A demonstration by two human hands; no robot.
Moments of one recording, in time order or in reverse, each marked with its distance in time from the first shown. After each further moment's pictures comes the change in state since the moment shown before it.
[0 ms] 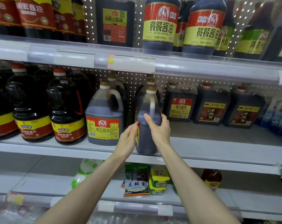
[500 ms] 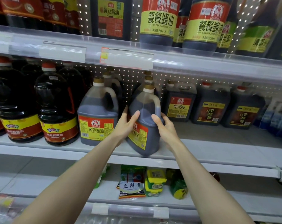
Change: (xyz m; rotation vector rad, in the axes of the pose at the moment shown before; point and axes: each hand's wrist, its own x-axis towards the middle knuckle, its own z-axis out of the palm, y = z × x) left_hand 0.059 0.018 0.002 -0.017 -0.034 -0.005; right_hand 0.035 0.015 -0.029 0.054 -0.222 0.060
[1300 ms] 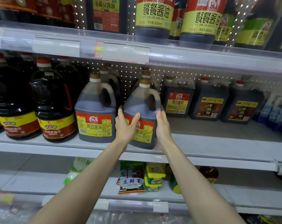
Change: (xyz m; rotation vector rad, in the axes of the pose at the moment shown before) left_hand -0.021 -0.011 0.018 0.140 0.229 -0.045; right_hand 0.006 0.023 0.015 0.218 0.090 0.019
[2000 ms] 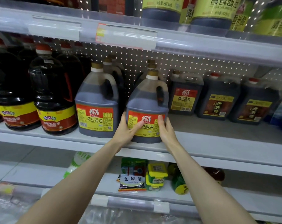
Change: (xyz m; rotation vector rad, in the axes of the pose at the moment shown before) left_hand 0.008 -0.045 -0.004 -0.098 -0.218 0.069; right_hand 0.000 0.025 -0.021 -0.235 -0.137 0.035
